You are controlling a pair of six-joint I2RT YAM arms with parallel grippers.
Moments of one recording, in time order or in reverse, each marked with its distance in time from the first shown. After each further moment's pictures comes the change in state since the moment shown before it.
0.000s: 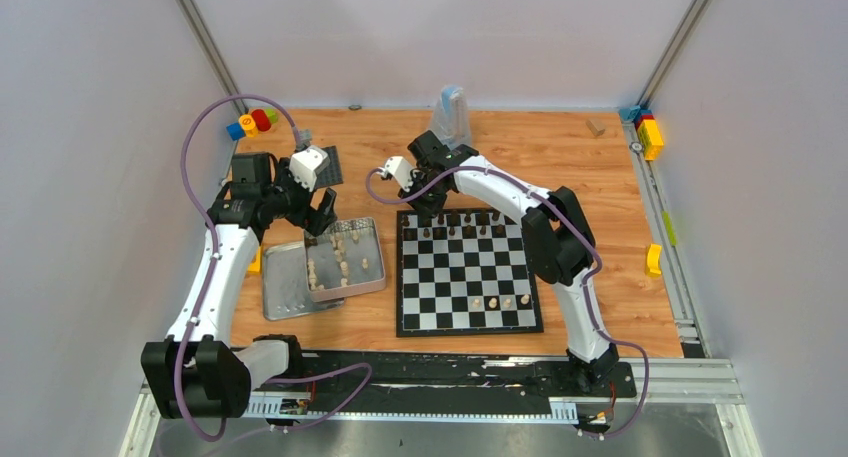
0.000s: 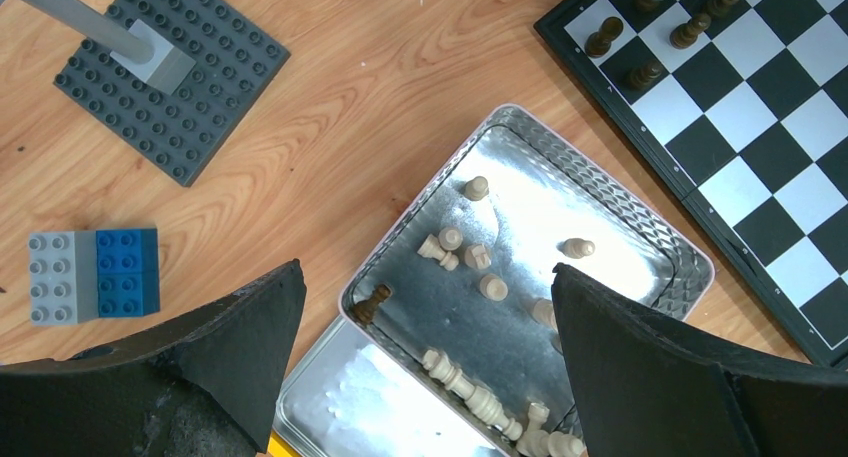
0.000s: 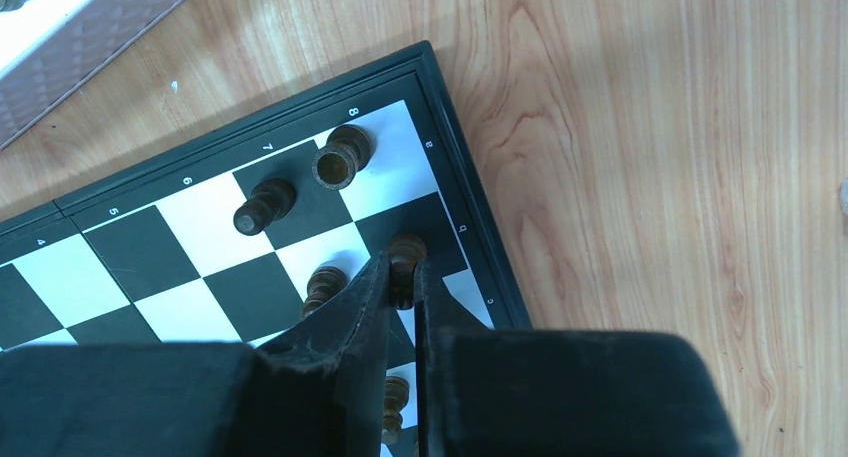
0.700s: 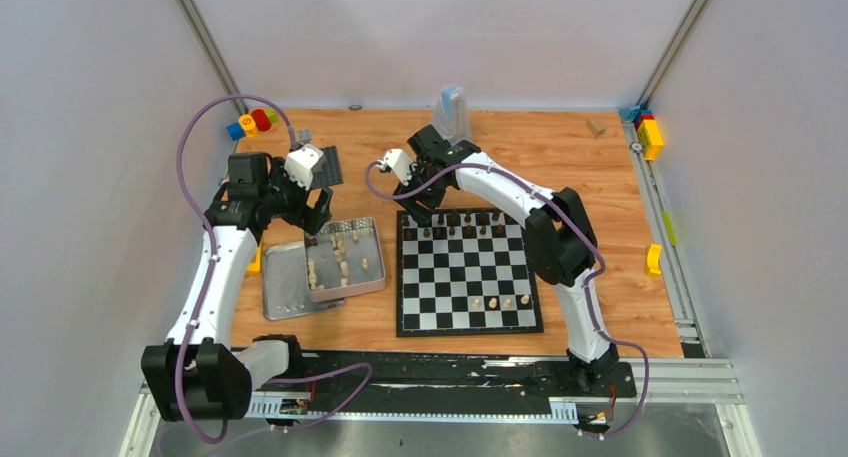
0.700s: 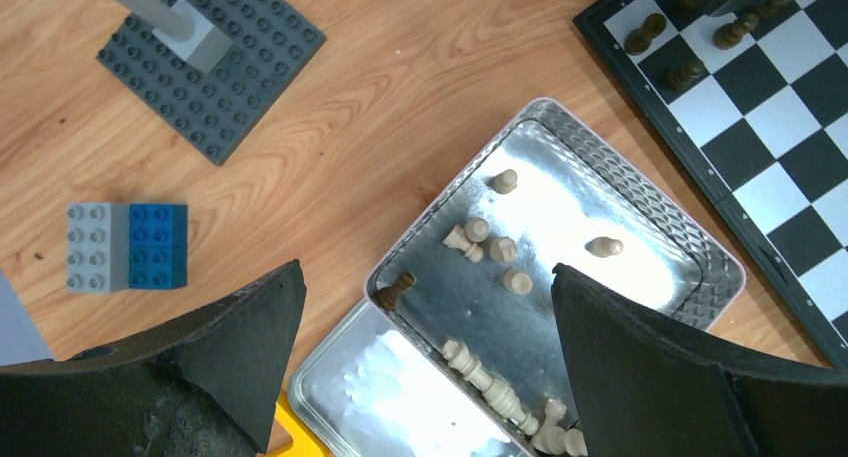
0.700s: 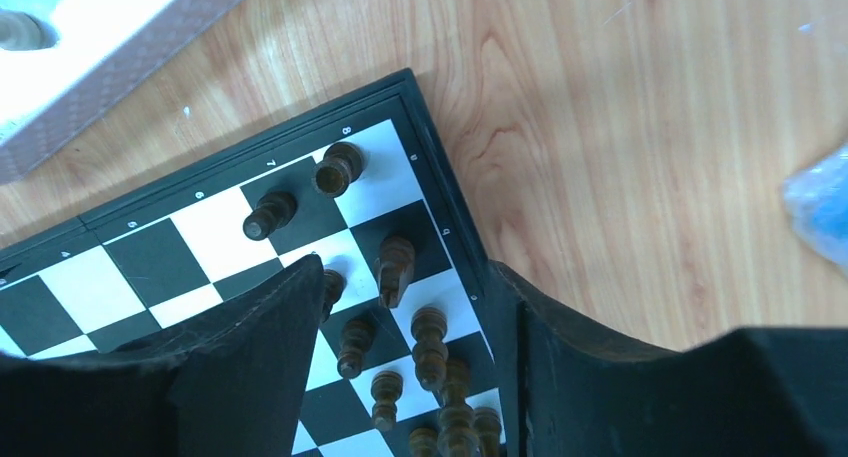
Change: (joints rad) left arm 0.010 -0.005 0.000 0.003 -0.042 -0.004; right arm 0.000 -0.006 0.025 0.001 0.003 0.023
